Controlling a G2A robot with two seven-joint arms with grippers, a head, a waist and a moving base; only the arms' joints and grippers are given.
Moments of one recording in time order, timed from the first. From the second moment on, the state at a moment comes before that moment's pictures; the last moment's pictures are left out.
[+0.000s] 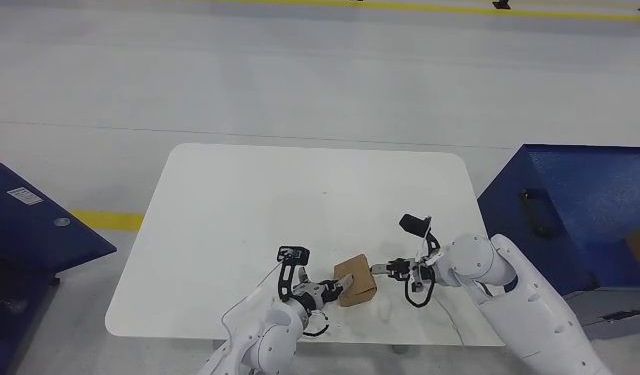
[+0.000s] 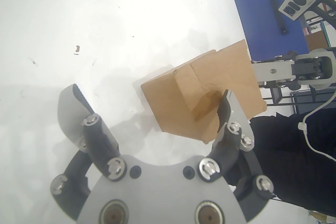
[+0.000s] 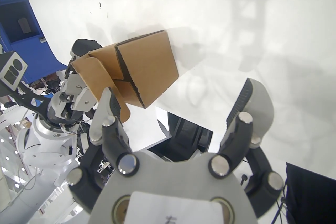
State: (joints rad) left arm 1.30 -1.41 -0.93 -1.55 0.79 0.17 -0.36; right arm -1.05 -0.90 1.08 -1.61 -0.27 0.44 1.15
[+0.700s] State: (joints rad) left arm 1.29 -1.42 -0.91 -1.53 0.80 0.19 -0.36; right arm -1.02 -0.90 1.06 -1.57 -0.28 0.43 1.16
